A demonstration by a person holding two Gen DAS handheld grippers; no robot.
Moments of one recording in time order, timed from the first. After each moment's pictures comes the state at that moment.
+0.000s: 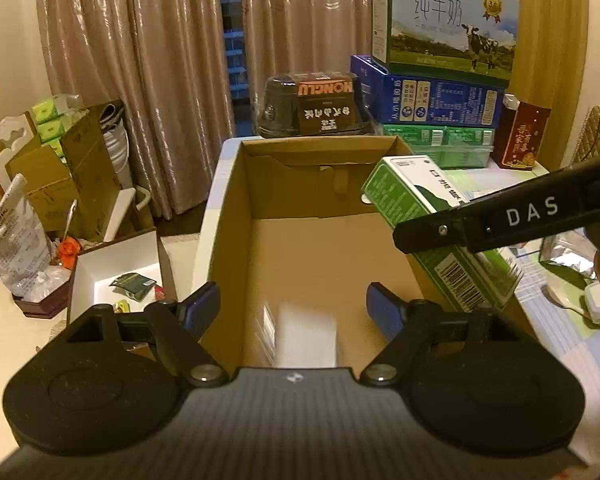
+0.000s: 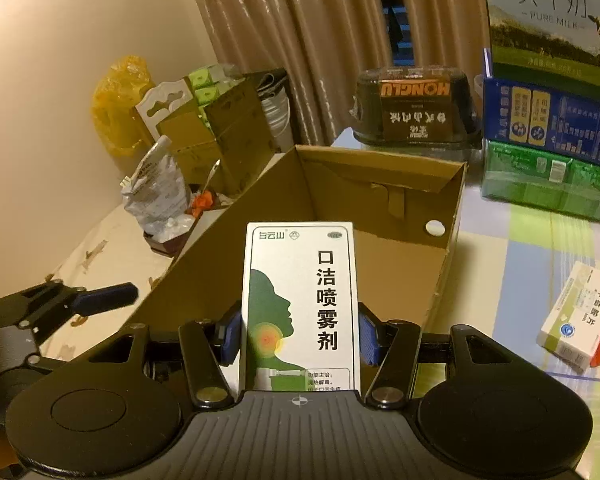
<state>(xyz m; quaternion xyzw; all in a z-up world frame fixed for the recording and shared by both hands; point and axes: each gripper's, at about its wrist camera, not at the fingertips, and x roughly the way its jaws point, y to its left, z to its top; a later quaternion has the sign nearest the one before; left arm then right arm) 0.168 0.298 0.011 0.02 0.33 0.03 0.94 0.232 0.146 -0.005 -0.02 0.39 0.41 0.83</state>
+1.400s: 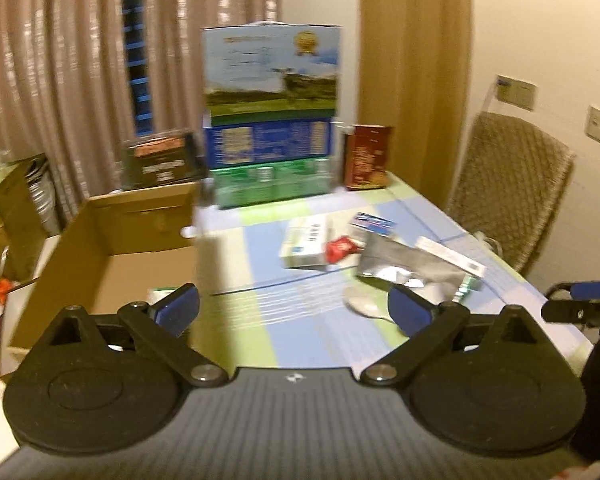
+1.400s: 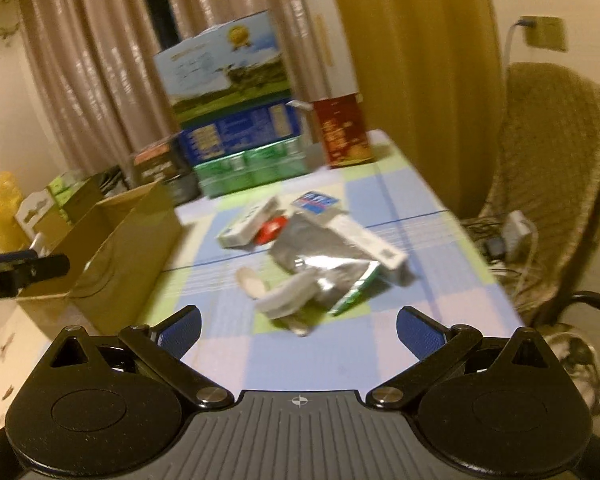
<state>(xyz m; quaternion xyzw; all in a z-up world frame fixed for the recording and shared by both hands) 0.080 0.079 0.057 0.04 0.27 -0.09 0.96 0.063 -0.251 0.009 0.09 0.32 0.17 0.93</state>
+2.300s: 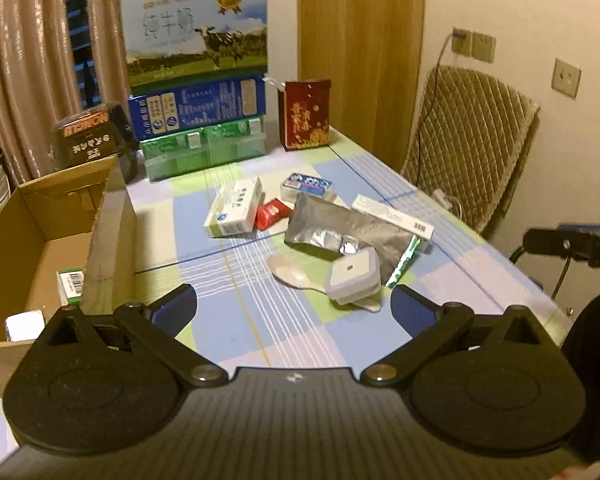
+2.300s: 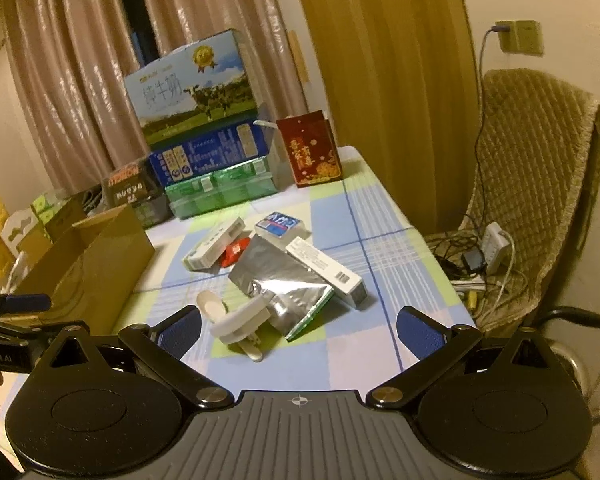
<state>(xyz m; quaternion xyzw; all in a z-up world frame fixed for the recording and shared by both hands) 0.096 0.008 0.024 0.06 0.33 -0.13 0.93 0.094 -0.283 0.002 0.09 0.30 0.16 0.94</state>
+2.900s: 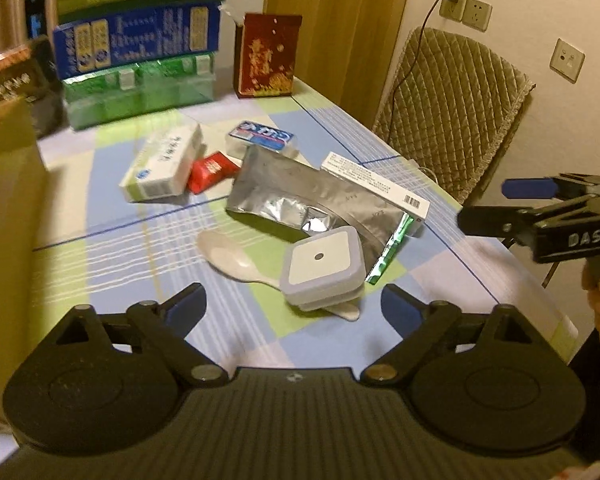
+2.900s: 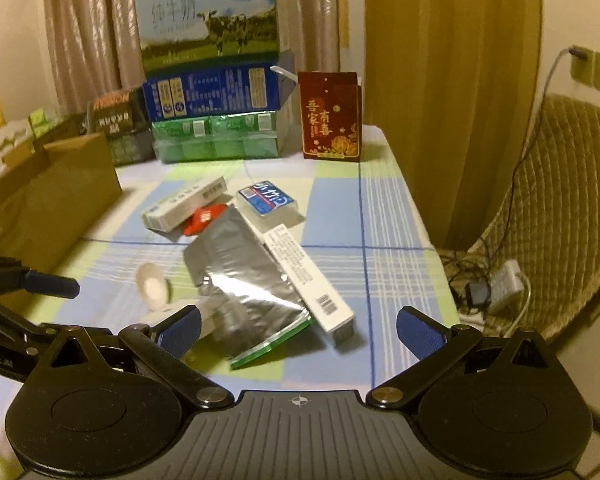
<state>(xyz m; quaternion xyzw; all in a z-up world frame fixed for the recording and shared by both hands) 0.188 -0.023 -0.056 0.01 0.39 -0.20 0.90 0.200 -0.257 -0.056 -0.05 0.33 0.19 0.92</state>
